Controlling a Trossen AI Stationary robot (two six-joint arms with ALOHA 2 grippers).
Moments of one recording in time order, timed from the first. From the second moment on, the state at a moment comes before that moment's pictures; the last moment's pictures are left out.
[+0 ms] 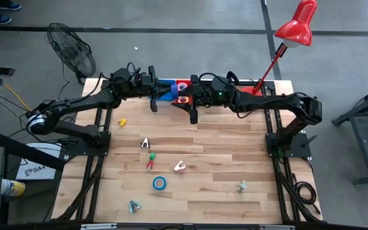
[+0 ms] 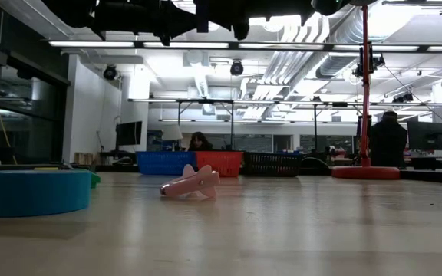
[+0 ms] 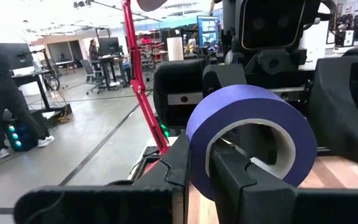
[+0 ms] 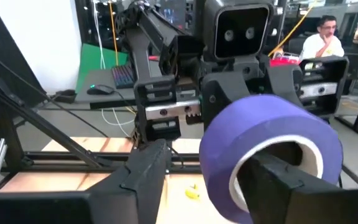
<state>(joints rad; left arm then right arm) 0.52 1.20 0.83 0.48 0.40 0.11 -0.24 1.60 1.21 0.38 -0.24 -0.03</state>
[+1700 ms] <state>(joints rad) 0.61 1.00 0.83 0.10 0.33 0.24 -0.49 1.60 1.37 -0.27 -0.26 0.03</state>
